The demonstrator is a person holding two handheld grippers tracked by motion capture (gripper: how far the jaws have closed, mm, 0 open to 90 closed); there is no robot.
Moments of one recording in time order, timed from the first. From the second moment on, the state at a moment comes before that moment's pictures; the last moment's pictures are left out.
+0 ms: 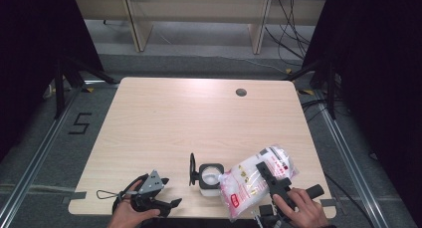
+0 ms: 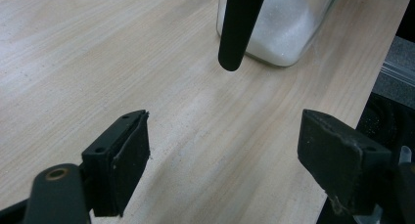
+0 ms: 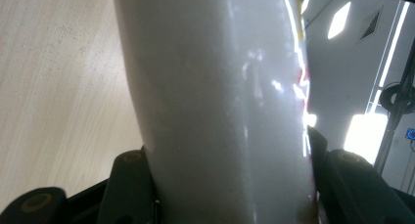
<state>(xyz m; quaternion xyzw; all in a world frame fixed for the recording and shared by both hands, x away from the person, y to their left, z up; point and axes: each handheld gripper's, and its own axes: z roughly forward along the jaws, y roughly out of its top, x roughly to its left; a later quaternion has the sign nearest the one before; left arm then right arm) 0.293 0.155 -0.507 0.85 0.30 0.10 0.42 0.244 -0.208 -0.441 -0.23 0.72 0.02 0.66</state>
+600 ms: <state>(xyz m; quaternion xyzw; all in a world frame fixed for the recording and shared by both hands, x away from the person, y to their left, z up) 0.293 0.155 -0.507 0.85 0.30 0.10 0.42 0.244 -0.208 -0.441 -0.23 0.72 0.02 0.66</state>
